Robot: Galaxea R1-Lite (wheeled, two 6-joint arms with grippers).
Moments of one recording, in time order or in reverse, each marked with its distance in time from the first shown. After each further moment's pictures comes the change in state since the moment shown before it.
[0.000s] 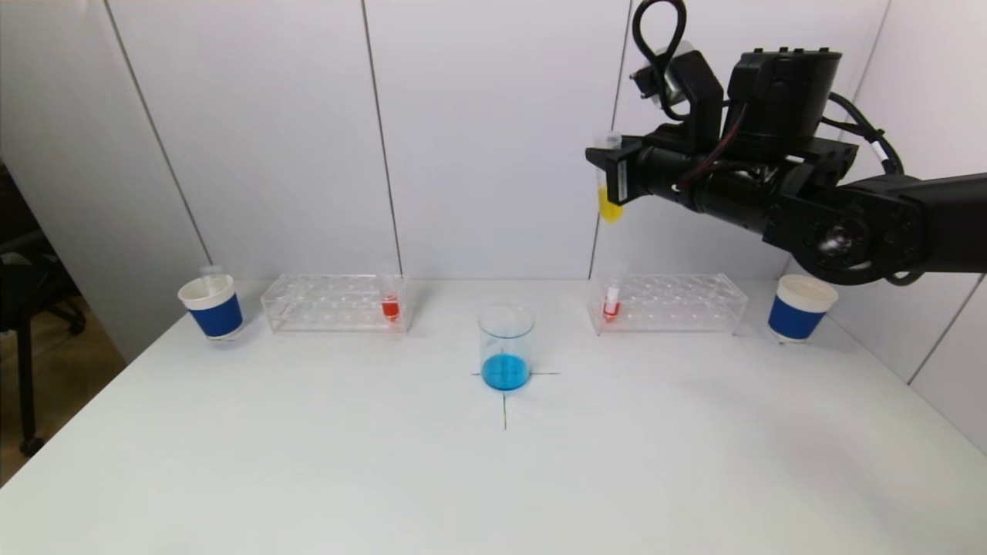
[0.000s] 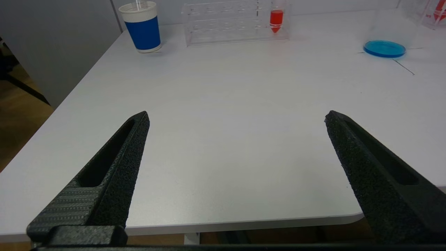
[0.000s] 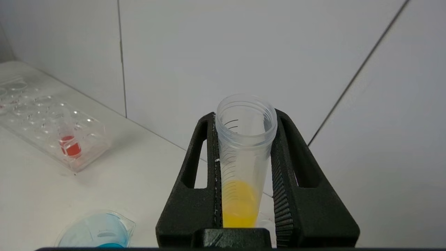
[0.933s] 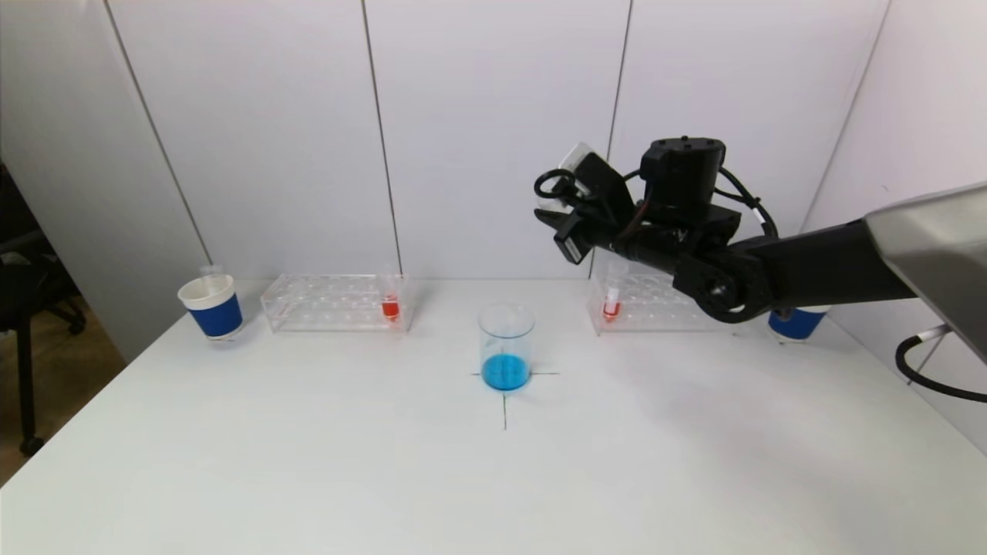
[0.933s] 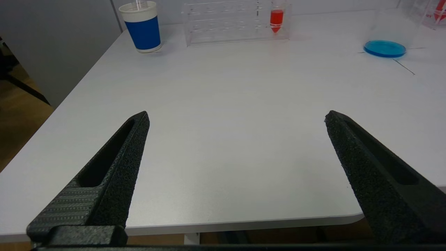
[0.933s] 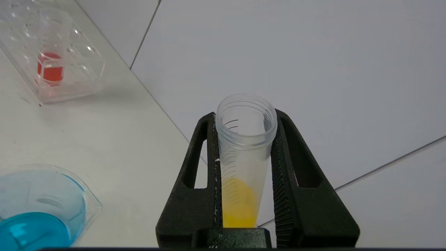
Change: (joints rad) left arm 0.000 0.000 0.000 0.000 0.000 0.000; right arm 0.015 0.225 -0.031 -0.147 0.164 -0.386
